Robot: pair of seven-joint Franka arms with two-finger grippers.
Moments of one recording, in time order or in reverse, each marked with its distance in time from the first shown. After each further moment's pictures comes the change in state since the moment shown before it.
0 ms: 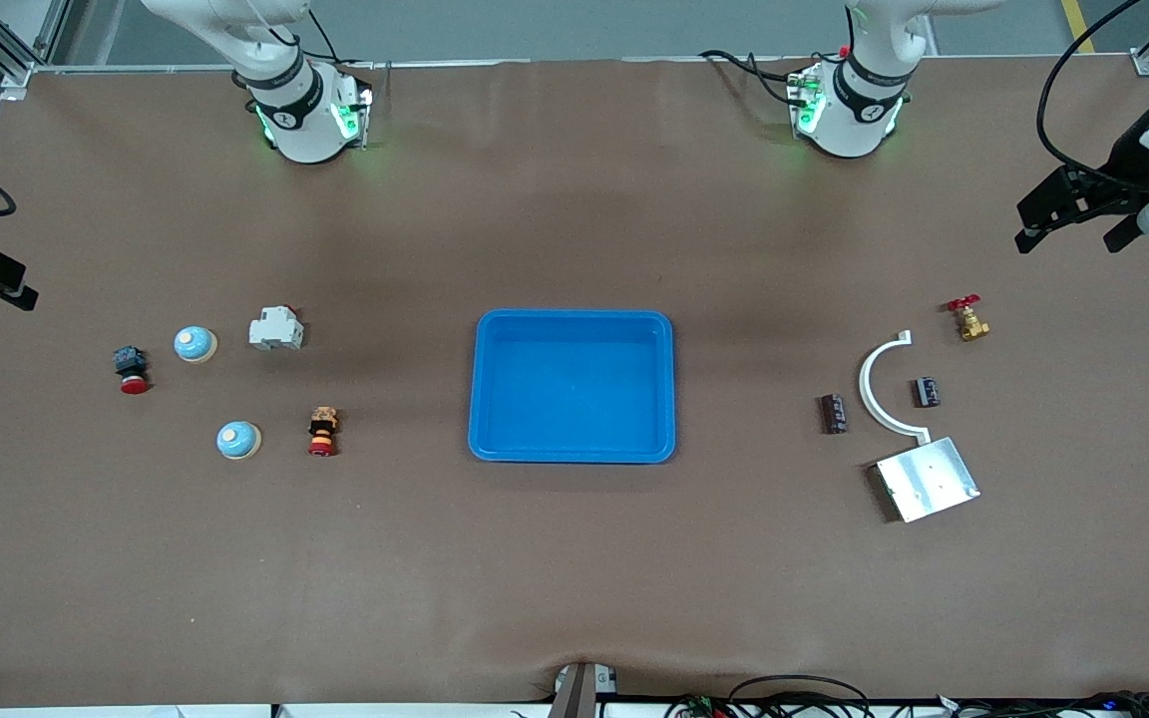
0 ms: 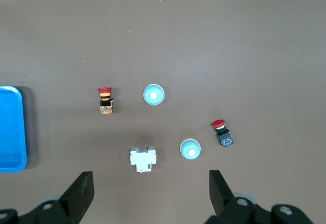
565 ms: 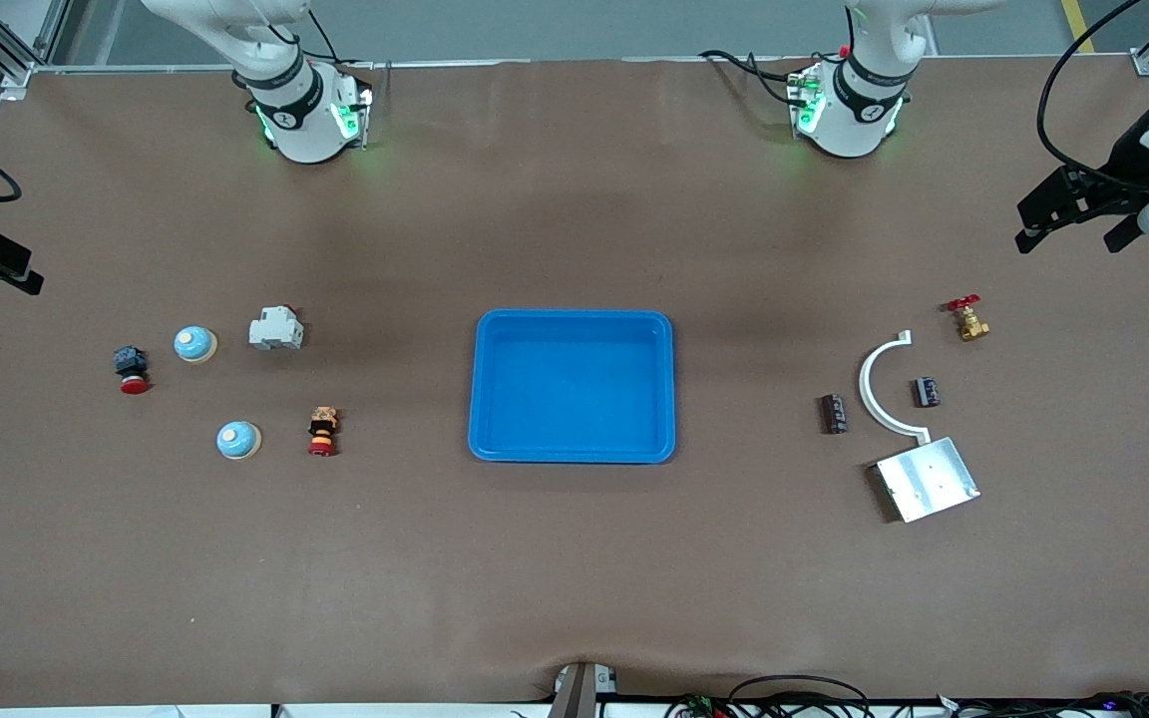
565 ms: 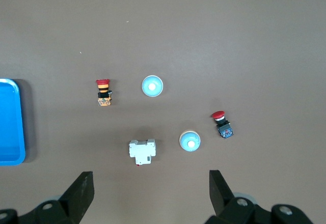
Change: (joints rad) left arm 0.000 0.000 0.000 0.000 0.000 0.000 0.000; right arm -0.003 -0.047 -0.005 -0.072 -0.001 0.007 0.000
